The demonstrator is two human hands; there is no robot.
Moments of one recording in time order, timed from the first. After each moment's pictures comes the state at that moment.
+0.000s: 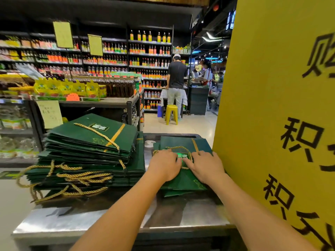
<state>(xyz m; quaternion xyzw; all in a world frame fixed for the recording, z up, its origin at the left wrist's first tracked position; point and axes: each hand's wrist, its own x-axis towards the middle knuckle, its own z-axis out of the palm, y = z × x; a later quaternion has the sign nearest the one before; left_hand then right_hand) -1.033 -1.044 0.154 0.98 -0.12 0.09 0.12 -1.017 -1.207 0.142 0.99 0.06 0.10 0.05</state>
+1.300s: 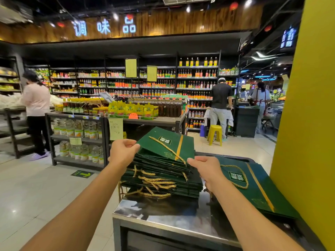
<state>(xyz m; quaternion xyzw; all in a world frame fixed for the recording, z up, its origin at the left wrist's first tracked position) -1.156 -0.786 0.235 0.77 0.21 0.32 0.51 -1.083 -1.041 0.205 0.74 0.05 0.00 -0.67</state>
